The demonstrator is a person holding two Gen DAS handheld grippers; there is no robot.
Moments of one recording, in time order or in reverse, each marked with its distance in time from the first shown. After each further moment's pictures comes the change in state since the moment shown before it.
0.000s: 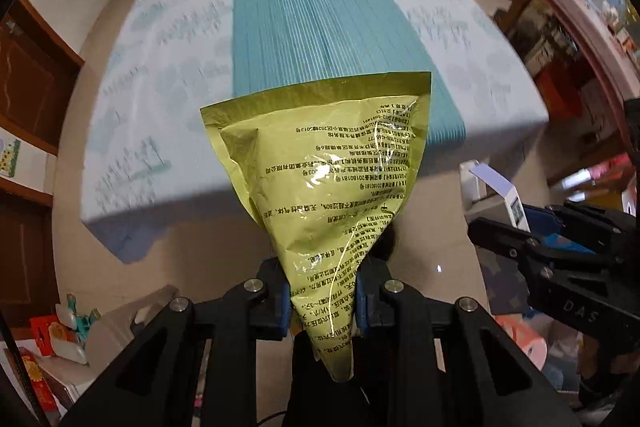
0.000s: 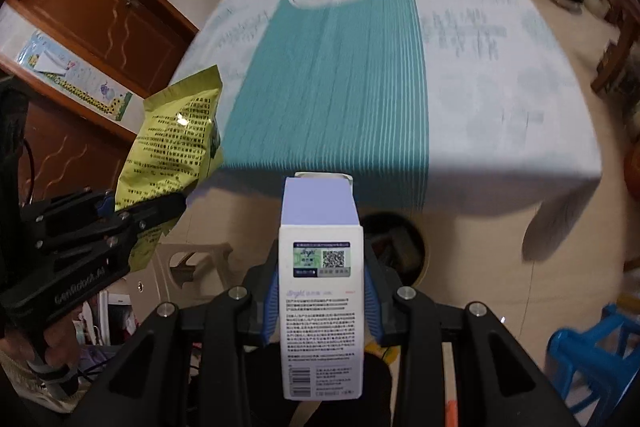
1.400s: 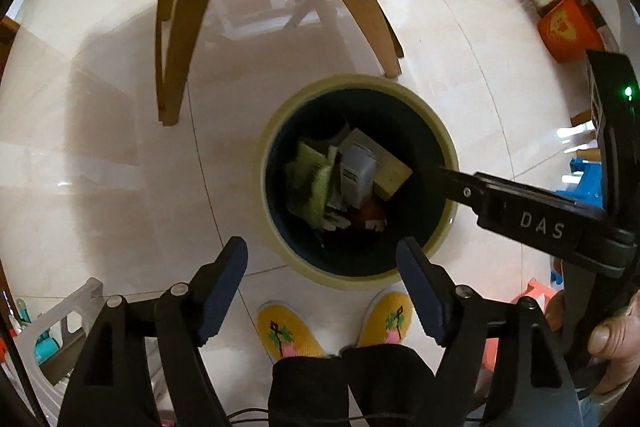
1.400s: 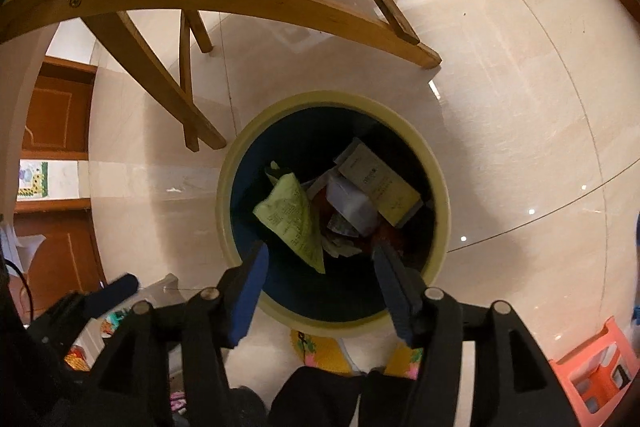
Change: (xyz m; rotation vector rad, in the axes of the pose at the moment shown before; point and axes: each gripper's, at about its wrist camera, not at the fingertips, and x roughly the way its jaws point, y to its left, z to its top) left arm 0.343 0.005 -0.072 0.041 0.187 -0.117; right arm 0.345 -0.157 -0.095 0.417 0.126 -0.074
